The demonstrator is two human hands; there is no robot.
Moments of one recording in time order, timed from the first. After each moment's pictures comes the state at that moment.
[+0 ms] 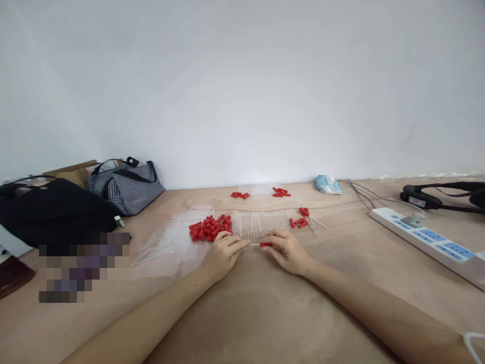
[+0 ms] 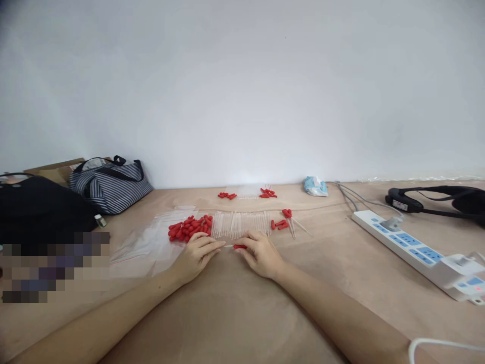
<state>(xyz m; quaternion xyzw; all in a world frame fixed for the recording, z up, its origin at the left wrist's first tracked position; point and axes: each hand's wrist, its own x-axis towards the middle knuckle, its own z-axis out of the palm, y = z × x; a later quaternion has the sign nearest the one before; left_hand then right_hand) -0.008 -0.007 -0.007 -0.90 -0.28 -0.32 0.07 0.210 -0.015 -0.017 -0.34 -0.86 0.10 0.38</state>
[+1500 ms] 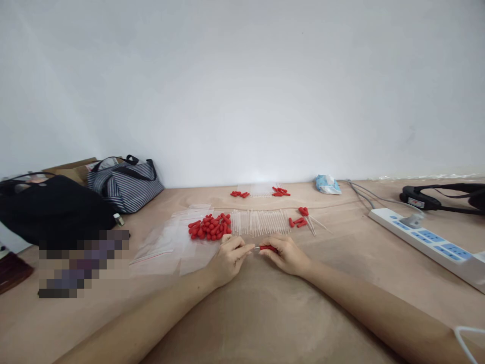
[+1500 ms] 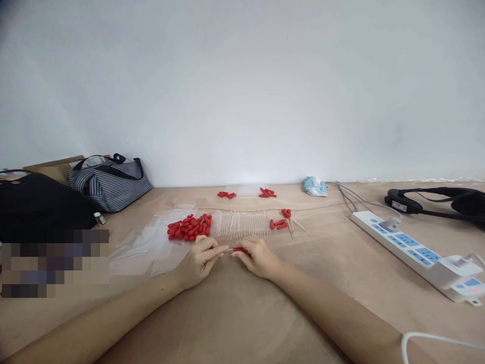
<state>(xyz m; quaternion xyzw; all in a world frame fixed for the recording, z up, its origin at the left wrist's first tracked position) 0.005 -0.017 -0.010 -0.90 -0.26 -0.34 0.06 0.206 -0.017 -0.017 -0.30 -0.86 0.12 0.39</state>
